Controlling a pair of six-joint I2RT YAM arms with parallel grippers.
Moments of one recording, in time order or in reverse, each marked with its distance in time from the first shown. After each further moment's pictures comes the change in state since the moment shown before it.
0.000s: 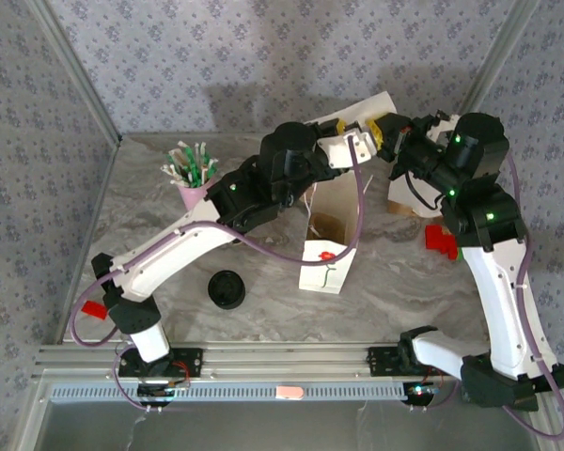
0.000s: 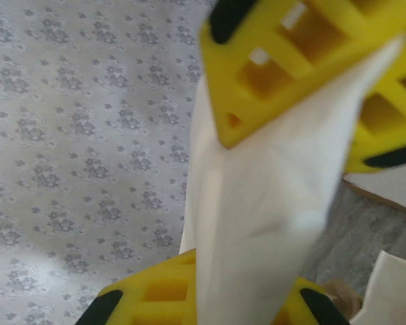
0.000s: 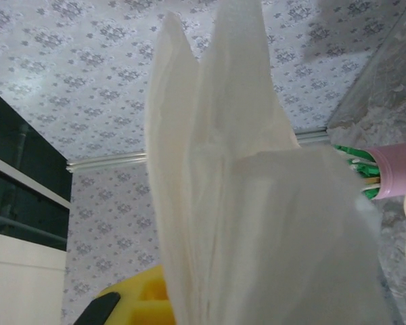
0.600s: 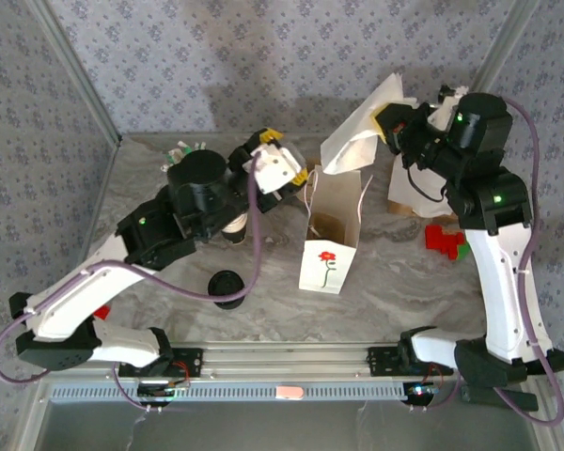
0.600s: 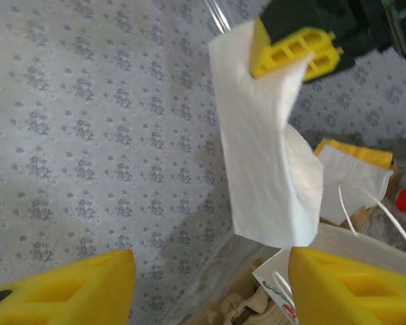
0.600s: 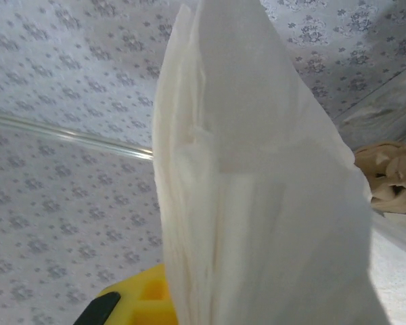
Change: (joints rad) left arm 0.003 -0.435 -0.325 -0.069 0.103 -0.319; right arm -0.005 0.112 0.206 -0.193 0.047 -0.510
